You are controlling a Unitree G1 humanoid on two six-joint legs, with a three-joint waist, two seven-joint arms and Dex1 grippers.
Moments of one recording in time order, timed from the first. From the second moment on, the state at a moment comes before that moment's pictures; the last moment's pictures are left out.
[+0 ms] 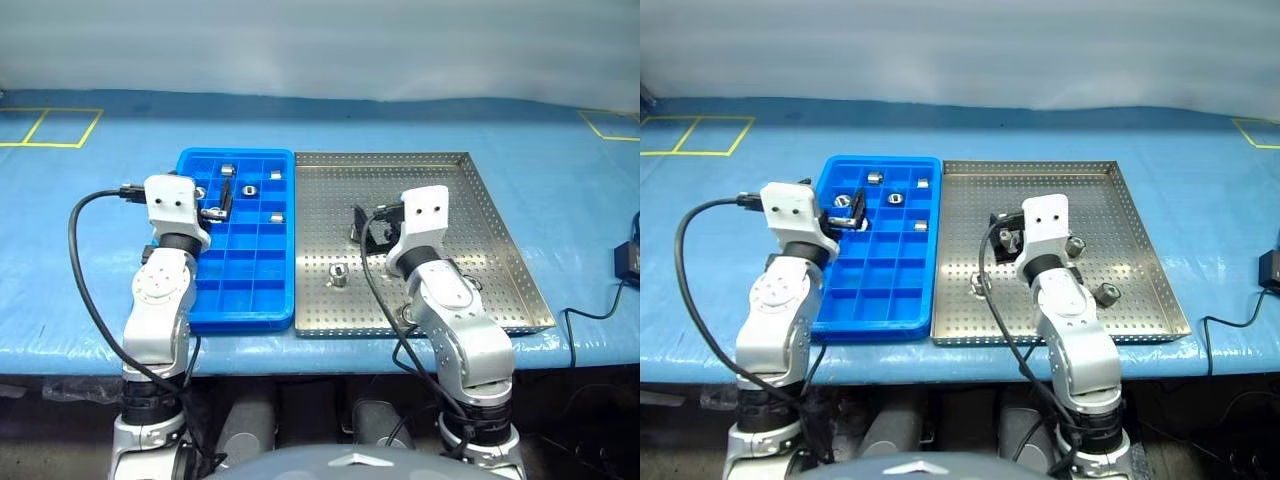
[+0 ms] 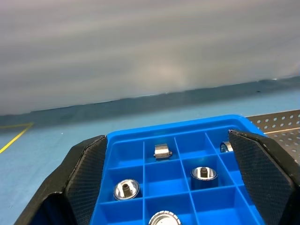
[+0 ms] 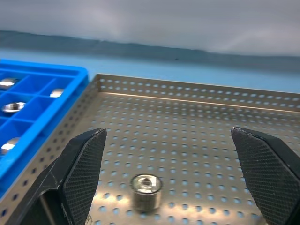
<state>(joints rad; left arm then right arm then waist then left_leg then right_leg) -0.23 0.15 0.13 -0.37 -0.05 0.41 -0.05 -0.19 -0.03 0.05 -0.61 0.01 0.82 -0.02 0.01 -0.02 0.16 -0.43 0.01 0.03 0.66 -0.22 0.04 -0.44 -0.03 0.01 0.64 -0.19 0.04</state>
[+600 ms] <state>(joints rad) -0.32 0.15 0.06 -0.25 -0.06 0.36 -0.12 -0.10 0.07 0.02 -0.61 -0.07 0.76 -0.18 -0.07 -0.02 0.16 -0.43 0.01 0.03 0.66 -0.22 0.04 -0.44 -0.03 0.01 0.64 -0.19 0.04</state>
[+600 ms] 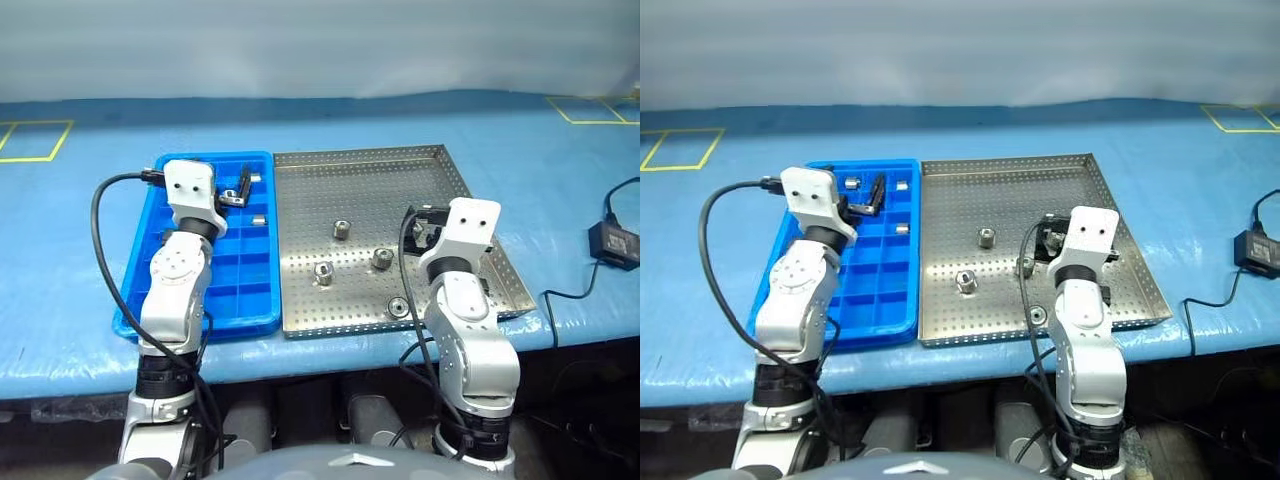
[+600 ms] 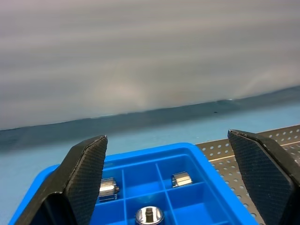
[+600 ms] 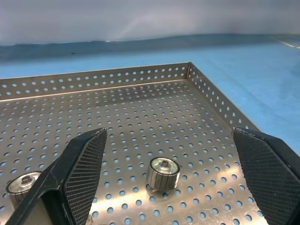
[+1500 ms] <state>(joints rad) -0.32 0.32 -0.07 -0.23 -0.10 0.48 -0.41 -0.02 -0.02 0.06 -0.67 -0.07 0.76 -0.08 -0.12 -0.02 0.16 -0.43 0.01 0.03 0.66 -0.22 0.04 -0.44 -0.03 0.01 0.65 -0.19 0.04</state>
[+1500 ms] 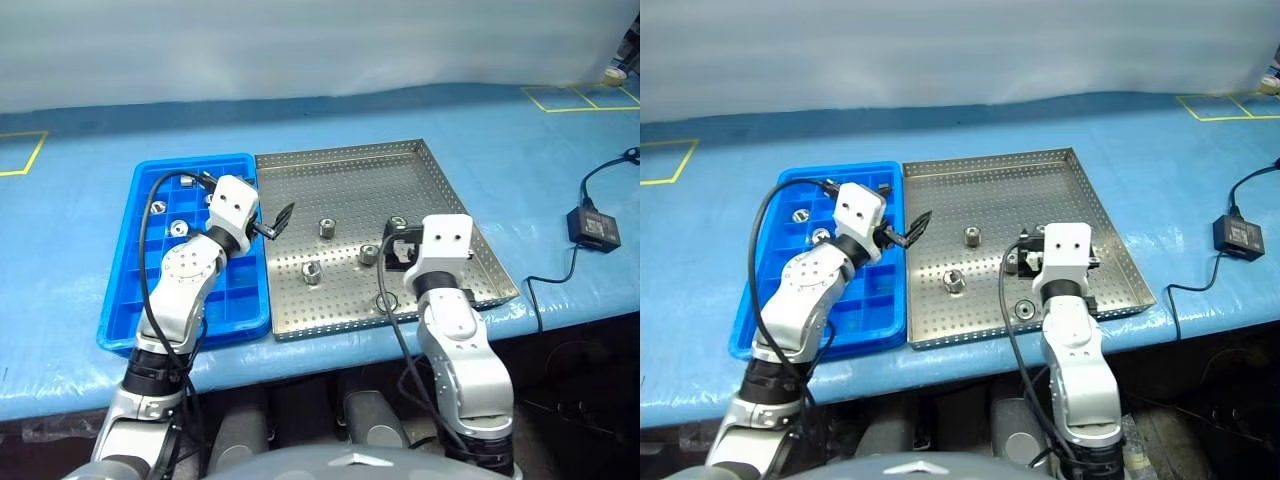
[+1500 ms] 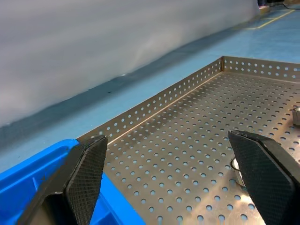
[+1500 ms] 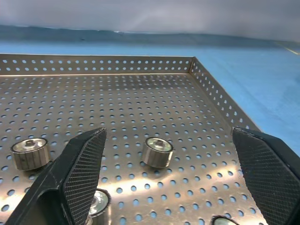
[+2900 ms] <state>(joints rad) -0.88 0.43 -0.68 0.35 0.14 0.39 -1.30 0.04 -0.03 0.07 -0.76 0.01 0.86 -0.03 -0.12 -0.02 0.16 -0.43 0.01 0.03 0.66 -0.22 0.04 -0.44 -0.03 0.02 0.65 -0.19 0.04</state>
